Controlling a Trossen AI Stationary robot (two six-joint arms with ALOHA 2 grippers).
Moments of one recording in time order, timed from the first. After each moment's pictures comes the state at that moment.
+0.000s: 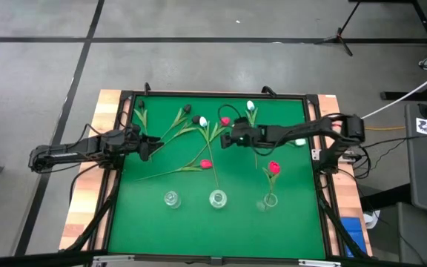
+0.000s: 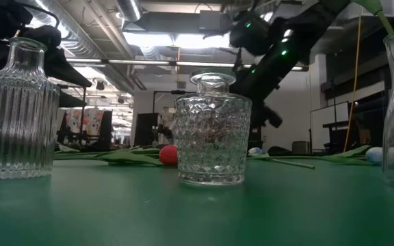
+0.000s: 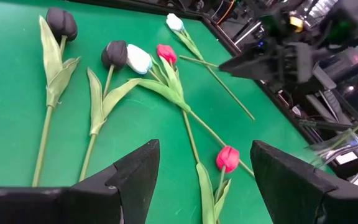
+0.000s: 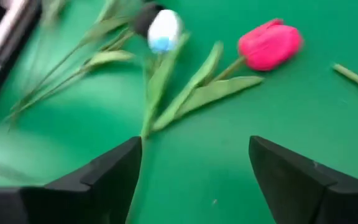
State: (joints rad) left arm 0.15 0.10 0.11 -0.34 -0.22 -0.79; right arm -0.14 1.72 0.96 -0.03 0.30 1.01
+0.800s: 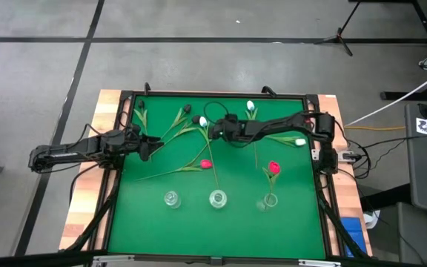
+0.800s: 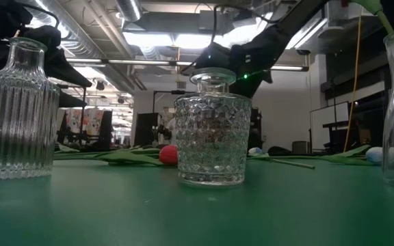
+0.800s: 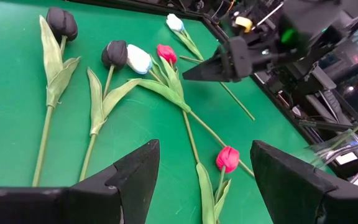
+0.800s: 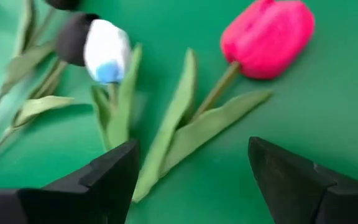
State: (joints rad) left arm 0.15 0.10 0.11 -0.34 -0.22 -0.79; right arm -0.20 2.01 1.24 -0.18 0.30 1.26
